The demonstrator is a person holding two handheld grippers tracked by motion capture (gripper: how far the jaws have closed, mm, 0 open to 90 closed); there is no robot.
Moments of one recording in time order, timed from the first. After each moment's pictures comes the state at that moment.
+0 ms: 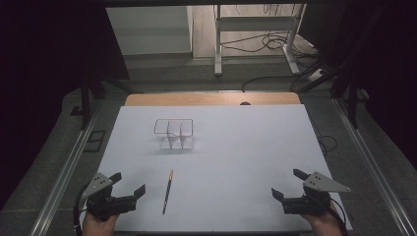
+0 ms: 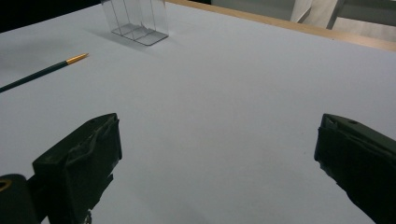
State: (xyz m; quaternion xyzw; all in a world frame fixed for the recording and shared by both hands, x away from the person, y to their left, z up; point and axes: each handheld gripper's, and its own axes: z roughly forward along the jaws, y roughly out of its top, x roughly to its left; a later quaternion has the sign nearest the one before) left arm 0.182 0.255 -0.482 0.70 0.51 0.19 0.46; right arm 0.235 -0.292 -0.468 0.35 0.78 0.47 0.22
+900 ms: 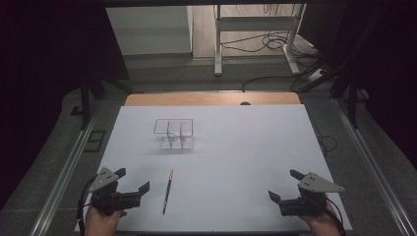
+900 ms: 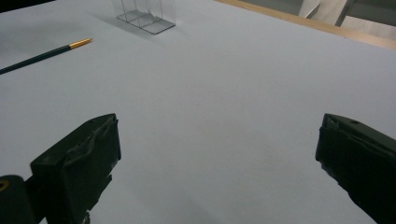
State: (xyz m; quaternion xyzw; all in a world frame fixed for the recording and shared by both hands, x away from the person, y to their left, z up) left arm 0.196 0.245 -0.474 0.72 0.50 0.19 0.45; right arm 0.236 -0.286 -0.471 0.33 0.80 0.46 0.22
